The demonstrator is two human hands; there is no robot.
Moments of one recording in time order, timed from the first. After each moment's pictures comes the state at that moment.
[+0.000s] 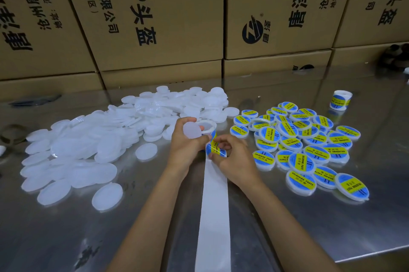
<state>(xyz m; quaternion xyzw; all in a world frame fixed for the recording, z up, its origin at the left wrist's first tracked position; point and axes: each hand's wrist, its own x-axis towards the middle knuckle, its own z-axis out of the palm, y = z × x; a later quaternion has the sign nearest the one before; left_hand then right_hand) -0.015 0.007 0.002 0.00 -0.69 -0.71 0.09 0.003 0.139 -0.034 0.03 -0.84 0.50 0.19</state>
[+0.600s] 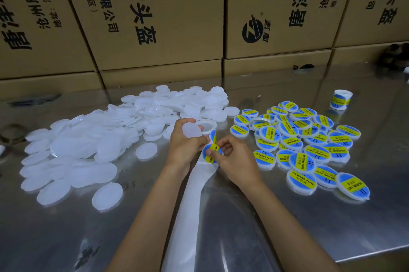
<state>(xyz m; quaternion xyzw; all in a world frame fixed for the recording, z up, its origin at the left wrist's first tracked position) -0.020 0.003 0.000 0.01 -0.68 -0.72 0.08 0.006 0.137 -0.031 0.00 -0.85 0.49 0.18</state>
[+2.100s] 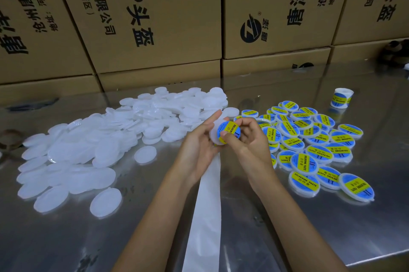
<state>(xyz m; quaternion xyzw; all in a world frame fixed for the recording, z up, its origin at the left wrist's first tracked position) 0.004 0.024 0.032 -0.06 -0.48 -0.86 -0.15 0.017 0.146 0.004 0.06 -0.60 0.76 0.23</state>
